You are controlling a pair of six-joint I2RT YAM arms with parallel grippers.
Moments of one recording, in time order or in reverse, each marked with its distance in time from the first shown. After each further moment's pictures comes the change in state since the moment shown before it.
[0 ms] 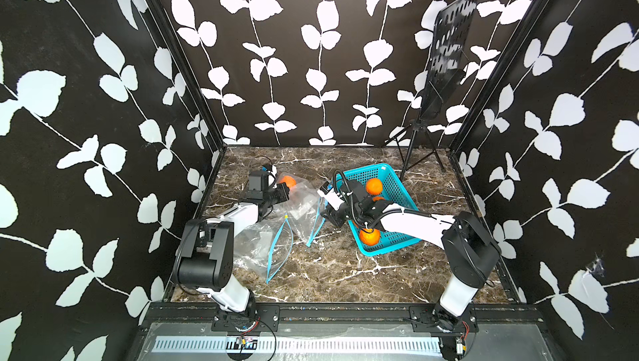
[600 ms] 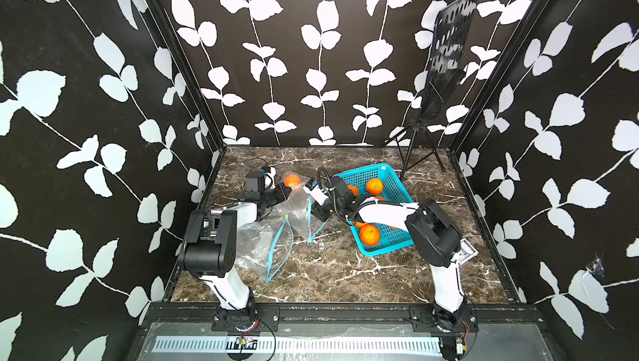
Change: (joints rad) left arm 0.048 0.102 -0.017 0.145 0.197 -0.105; right arm 0.007 0.329 0.283 0.080 -0.043 0.001
